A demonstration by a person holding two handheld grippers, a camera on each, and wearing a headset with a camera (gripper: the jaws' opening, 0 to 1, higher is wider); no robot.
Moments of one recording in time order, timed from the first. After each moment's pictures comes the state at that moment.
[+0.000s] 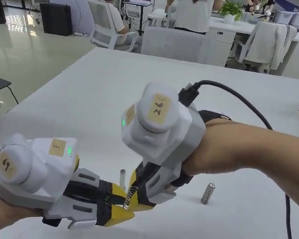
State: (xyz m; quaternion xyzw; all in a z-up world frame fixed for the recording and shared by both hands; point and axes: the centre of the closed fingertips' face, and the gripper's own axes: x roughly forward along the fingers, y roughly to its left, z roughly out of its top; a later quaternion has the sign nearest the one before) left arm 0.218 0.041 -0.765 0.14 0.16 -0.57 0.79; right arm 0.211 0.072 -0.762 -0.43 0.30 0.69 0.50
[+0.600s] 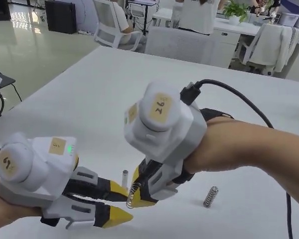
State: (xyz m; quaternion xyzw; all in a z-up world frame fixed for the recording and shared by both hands) left arm 0.223 0.052 -0.767 0.13 0.17 -0.55 0.80; right arm 0.224 0.073 -0.763 -0.45 0.30 0.68 0.50
